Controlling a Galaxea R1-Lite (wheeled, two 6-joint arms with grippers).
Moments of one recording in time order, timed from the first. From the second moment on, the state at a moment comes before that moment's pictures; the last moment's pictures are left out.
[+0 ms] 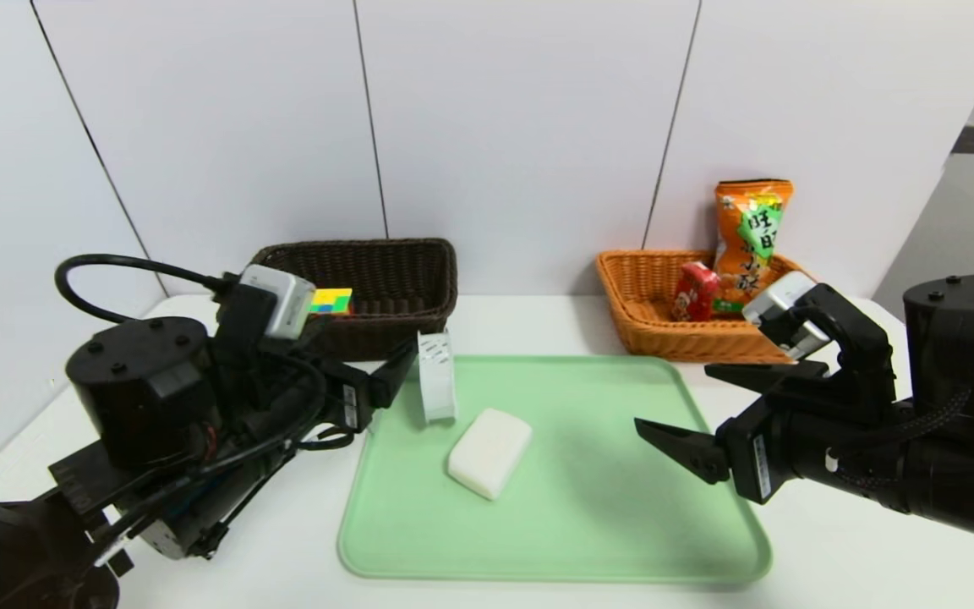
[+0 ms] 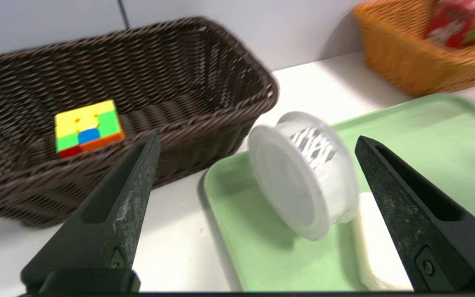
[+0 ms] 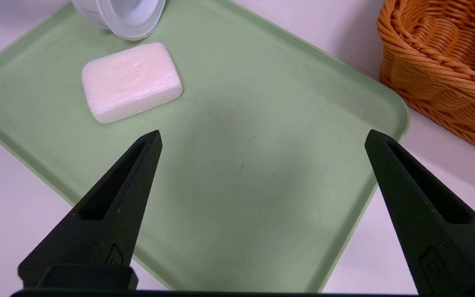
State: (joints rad) left arm -0.57 1.66 -0.43 -1.21 0.19 0.02; right arm 0.55 1.42 -0.62 -0.38 0.01 -0.08
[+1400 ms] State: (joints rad) left arm -0.75 1.74 -1.35 0.18 0.37 -0.20; right arm 0.43 1.43 -0.65 -0.46 0.00 -0.08
